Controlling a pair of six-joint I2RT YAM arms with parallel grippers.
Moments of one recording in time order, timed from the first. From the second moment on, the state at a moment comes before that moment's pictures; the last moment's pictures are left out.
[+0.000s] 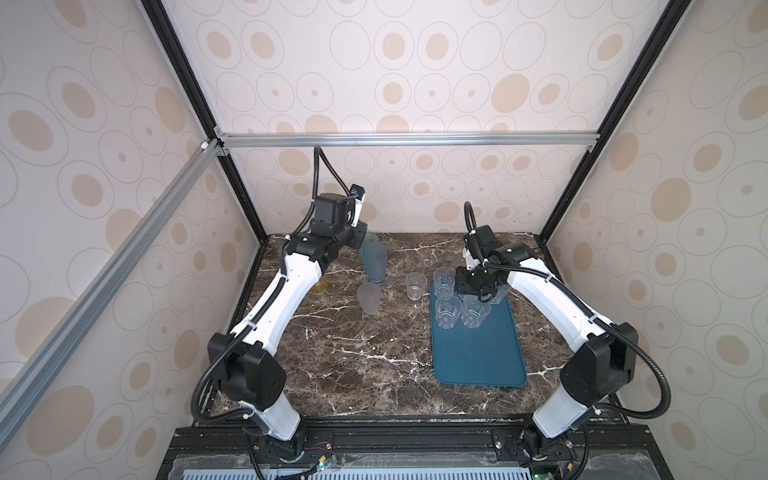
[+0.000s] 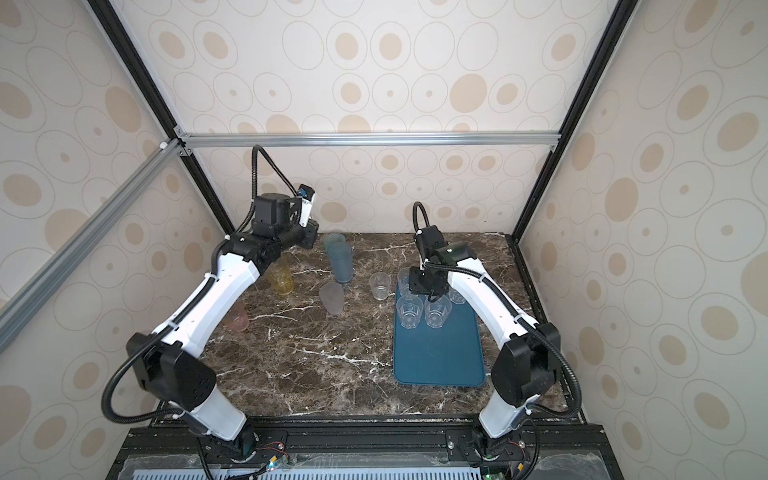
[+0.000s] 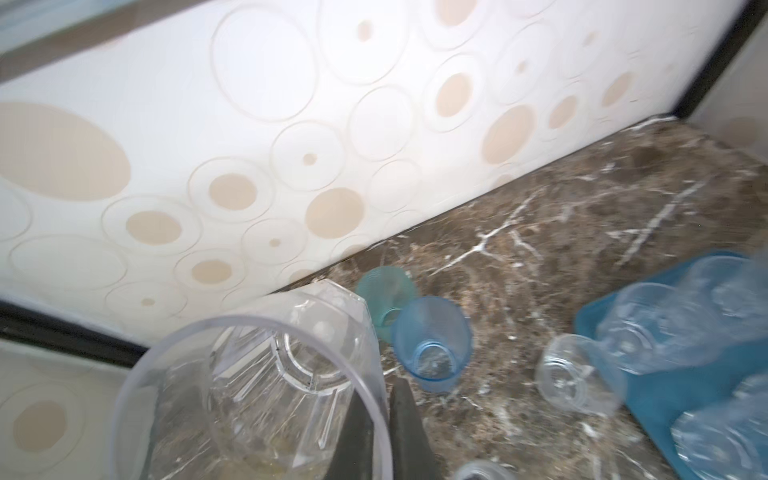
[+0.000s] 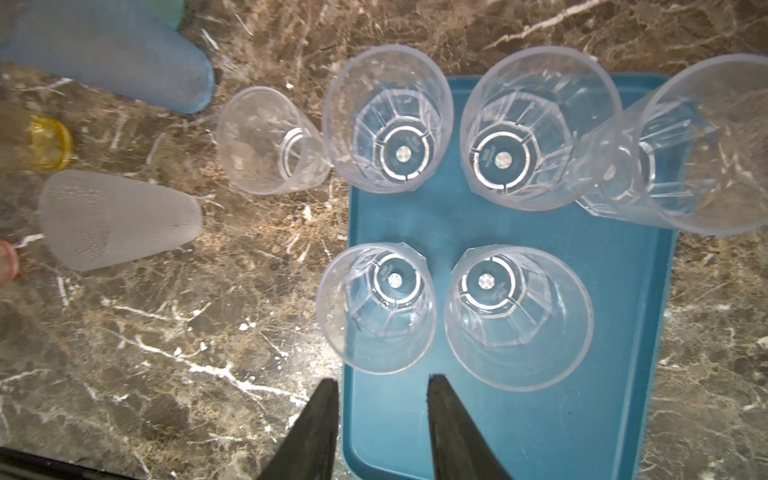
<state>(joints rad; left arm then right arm) -0.40 1.57 1.64 -0.52 -0.06 0.18 0.42 1.63 1.59 -1.07 -0.03 0.45</state>
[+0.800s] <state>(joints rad) -0.86 1.52 1.15 -0.57 0.06 -0.06 0.56 1.58 1.48 -0.98 -0.03 0.54</state>
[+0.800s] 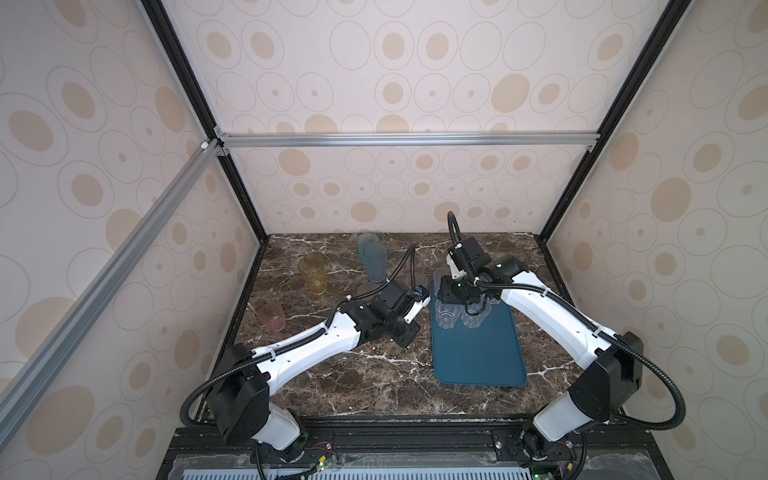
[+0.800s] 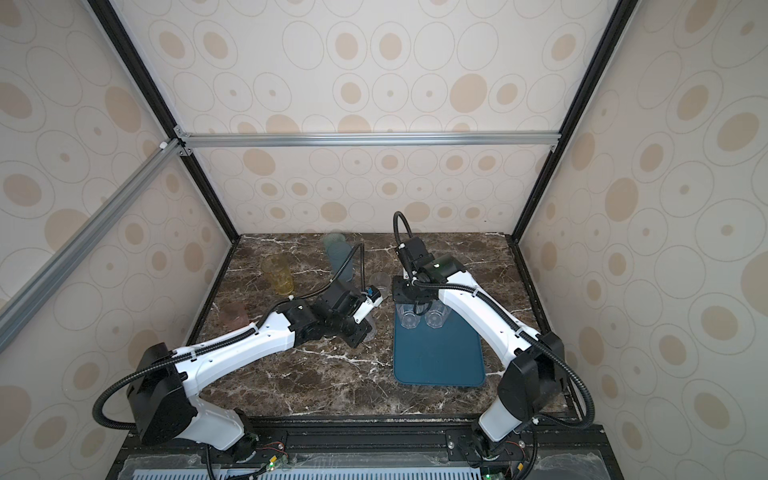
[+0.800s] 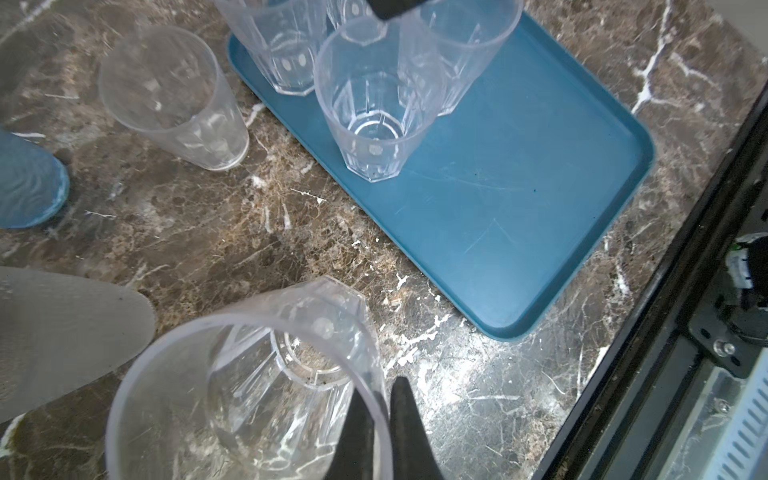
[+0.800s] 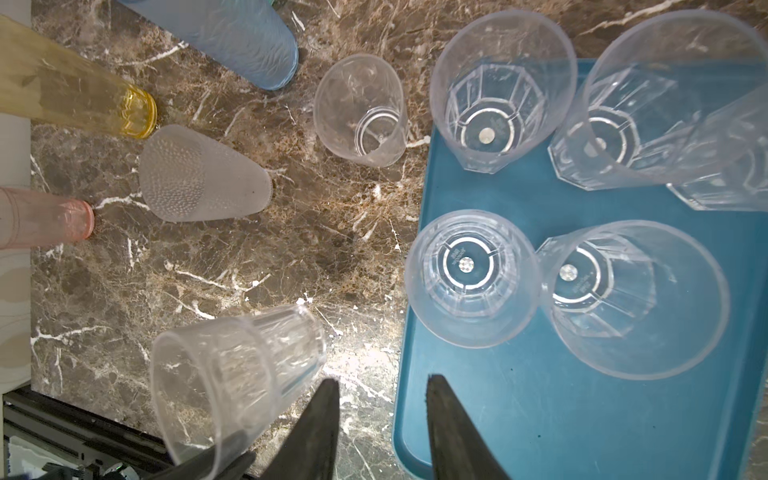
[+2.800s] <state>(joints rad) -0.53 1.14 0.75 -0.24 -0.15 -0.18 0.80 1.93 1.54 -0.96 0.00 0.56</state>
